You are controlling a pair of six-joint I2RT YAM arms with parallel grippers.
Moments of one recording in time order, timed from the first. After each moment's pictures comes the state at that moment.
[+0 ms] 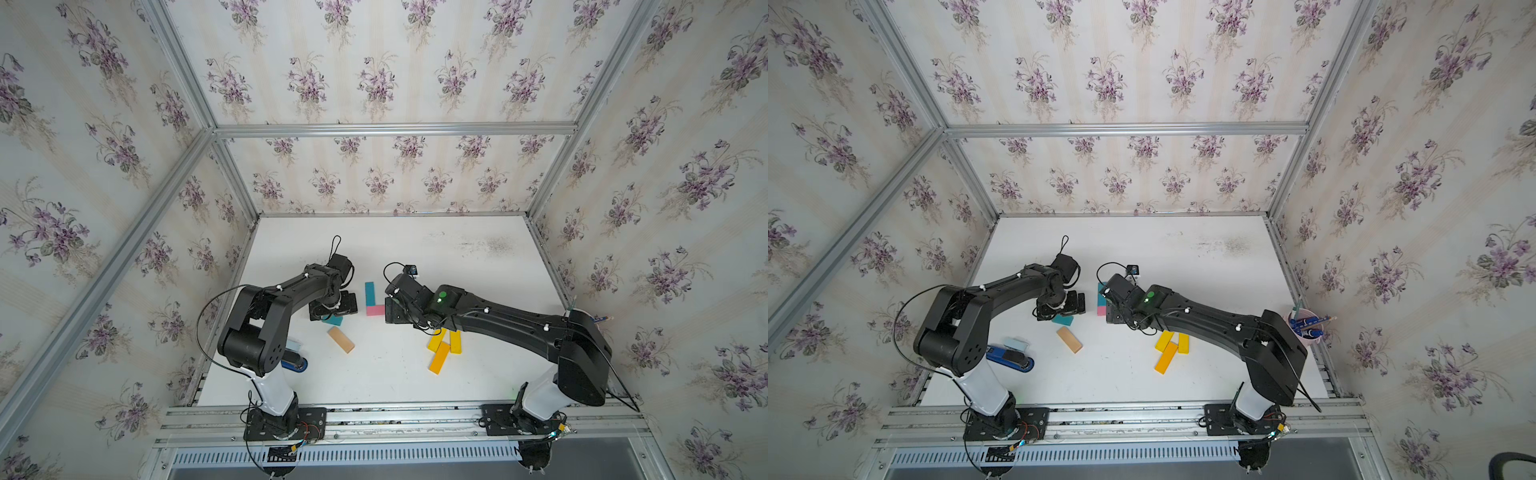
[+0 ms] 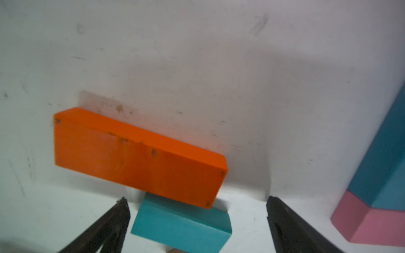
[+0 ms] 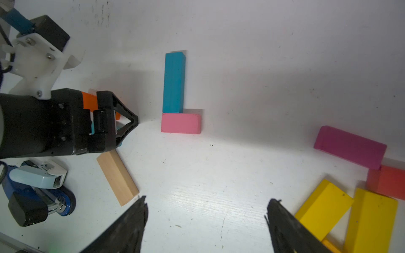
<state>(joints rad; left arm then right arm) -0.32 1.76 1.06 -0.79 -0.07 -0.52 1.02 1.60 1.22 -0.66 0.25 0.85</state>
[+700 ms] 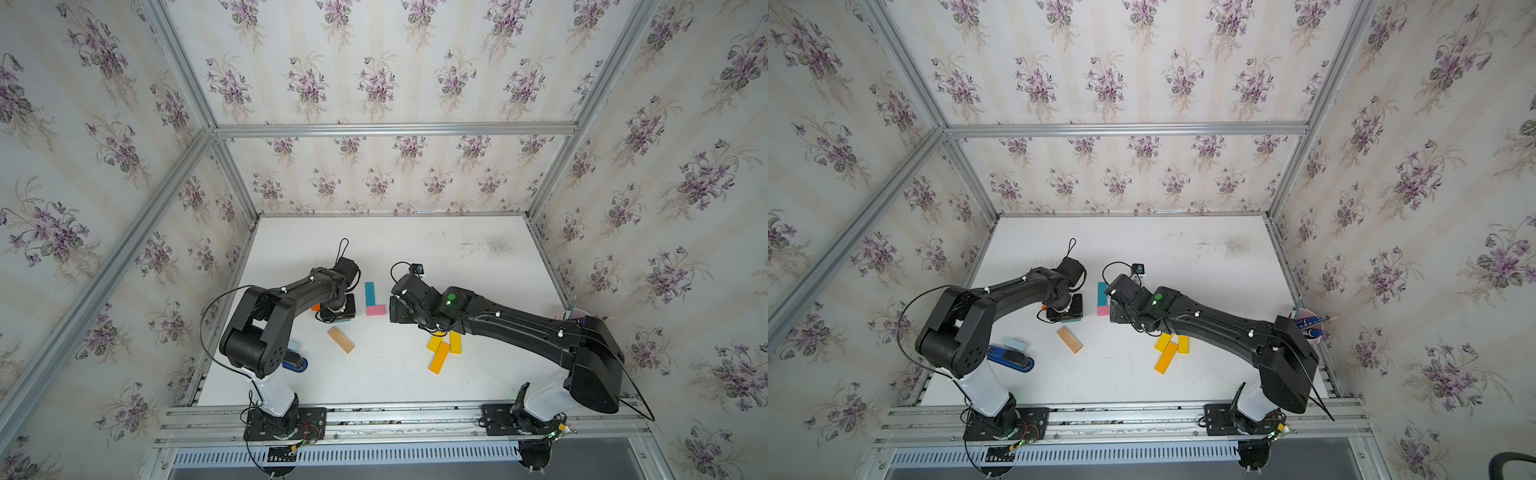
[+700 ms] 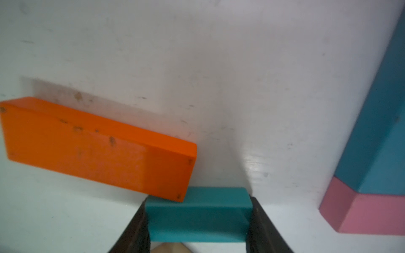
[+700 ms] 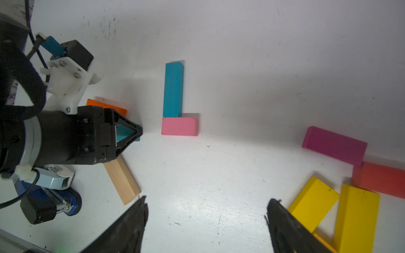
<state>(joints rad) -0.36 1.75 1.02 -0.75 -0.07 -0.55 1.01 1.54 1.18 -0.66 0.28 0.86</state>
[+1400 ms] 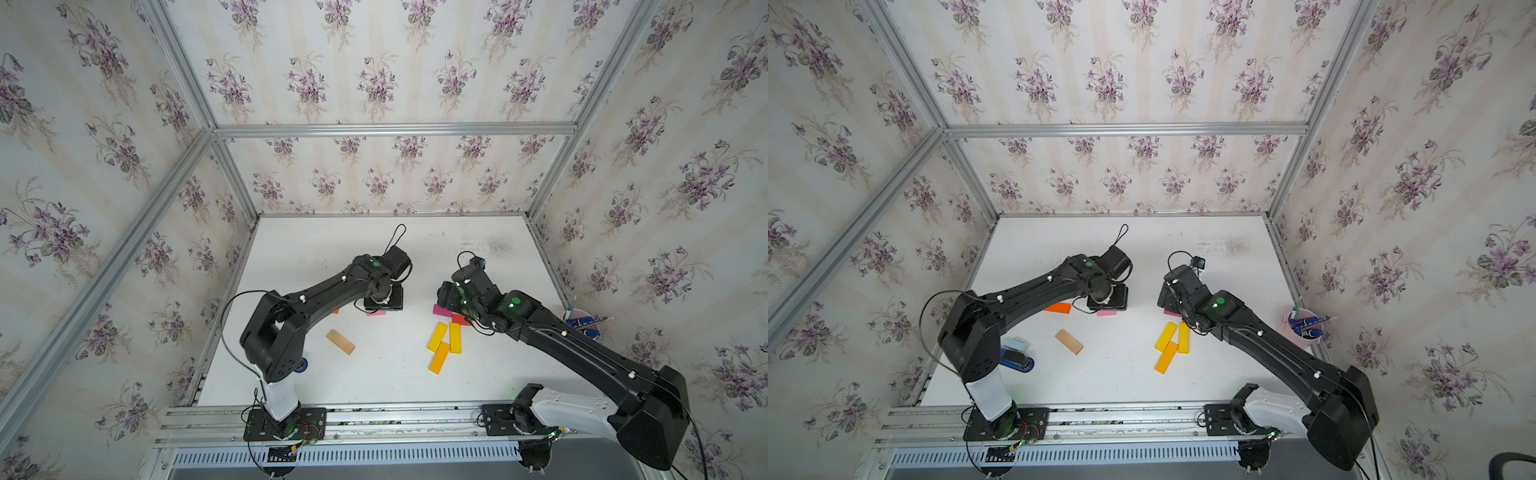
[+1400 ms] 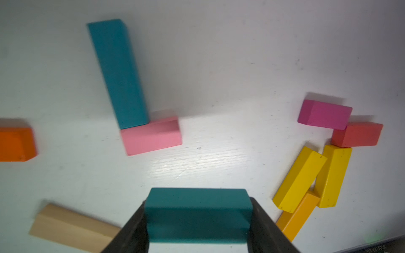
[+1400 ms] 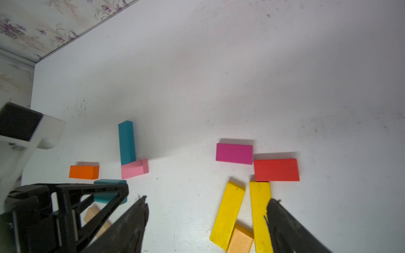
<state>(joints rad) -0.74 1.88 1.49 -0.94 0.00 -0.69 0.70 1.14 0.92 -0.69 0.27 0.86</state>
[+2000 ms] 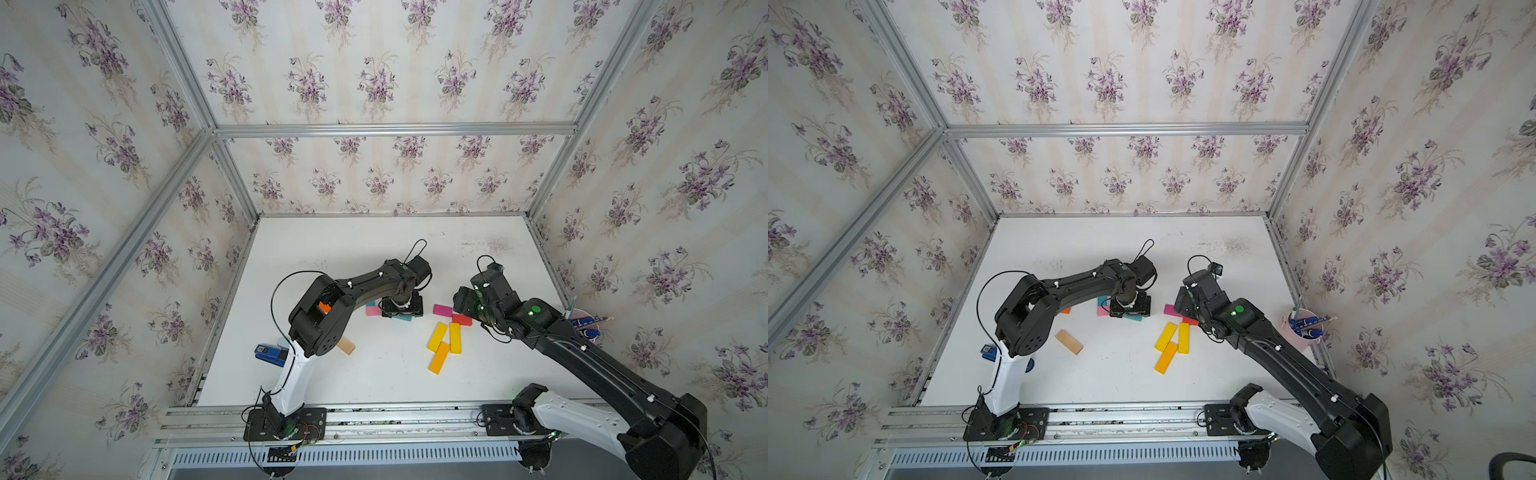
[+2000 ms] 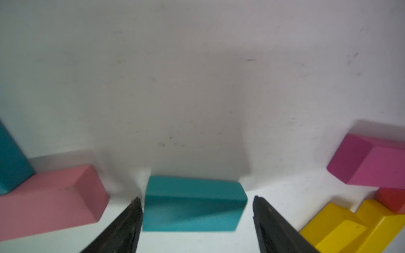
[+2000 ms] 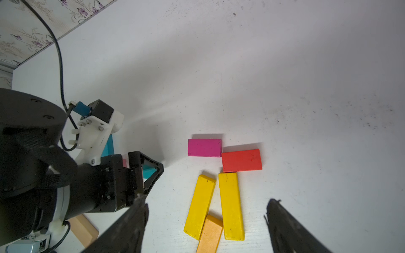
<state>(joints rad) -0.77 2.15 1.63 -0.93 0.03 -0.76 0.62 1.04 0.87 -0.75 0.23 0.83</state>
